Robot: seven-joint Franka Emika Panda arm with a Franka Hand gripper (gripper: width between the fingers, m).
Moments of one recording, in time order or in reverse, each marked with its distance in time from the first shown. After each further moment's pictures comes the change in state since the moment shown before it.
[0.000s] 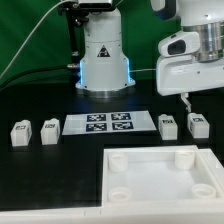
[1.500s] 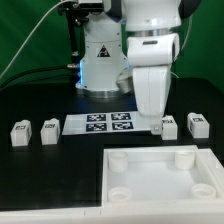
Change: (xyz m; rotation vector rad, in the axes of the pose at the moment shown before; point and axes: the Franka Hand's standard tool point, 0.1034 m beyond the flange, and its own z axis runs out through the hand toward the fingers) arm 0.058 0.081 -0.026 -0.111 0.053 -1.277
